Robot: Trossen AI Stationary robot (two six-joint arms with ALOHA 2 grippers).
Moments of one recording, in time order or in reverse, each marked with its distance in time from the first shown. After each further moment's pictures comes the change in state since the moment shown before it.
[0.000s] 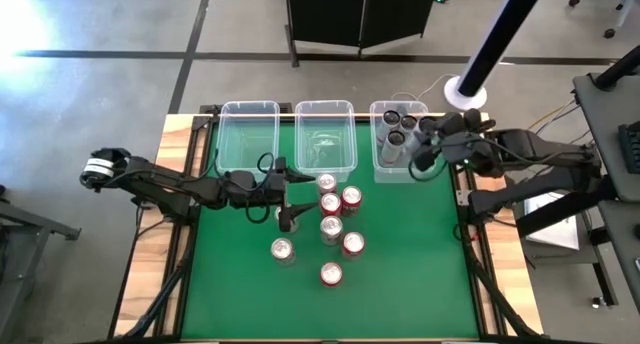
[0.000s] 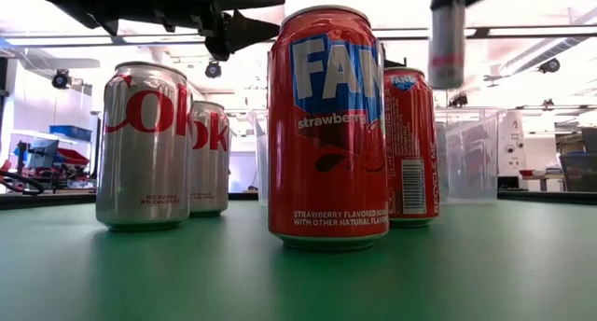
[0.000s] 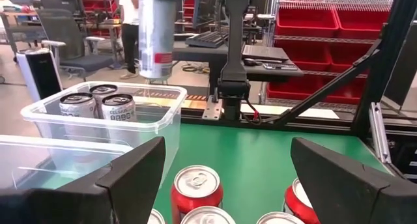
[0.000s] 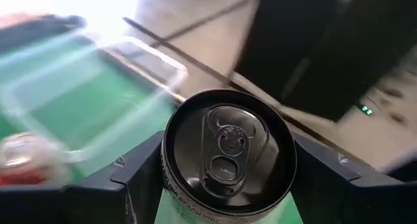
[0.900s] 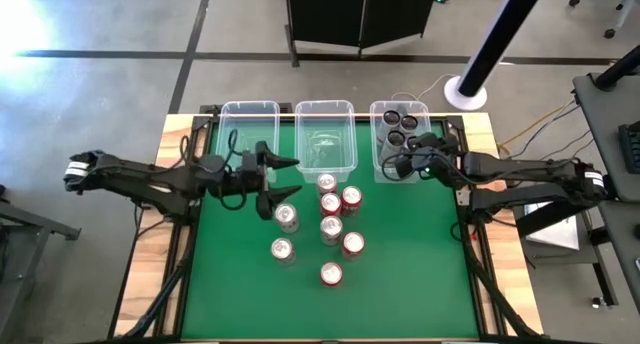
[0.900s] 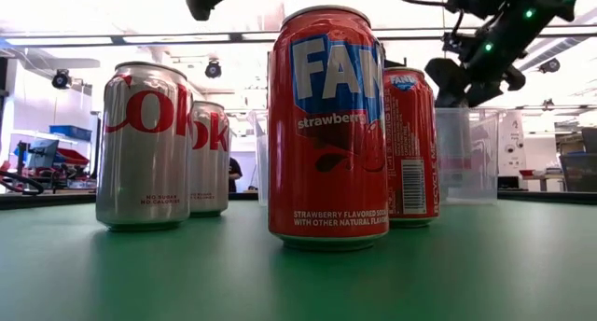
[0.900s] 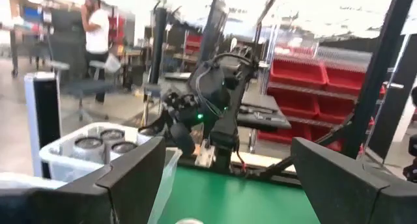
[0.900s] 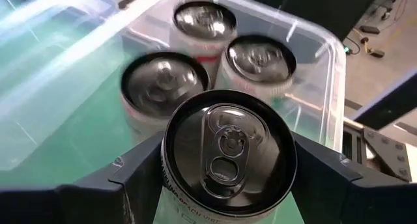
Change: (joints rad) left arm 0.020 -0.252 0.084 -0.208 0.002 -0.096; right arm -0.238 -0.045 -0.623 0.522 -0.098 0.044
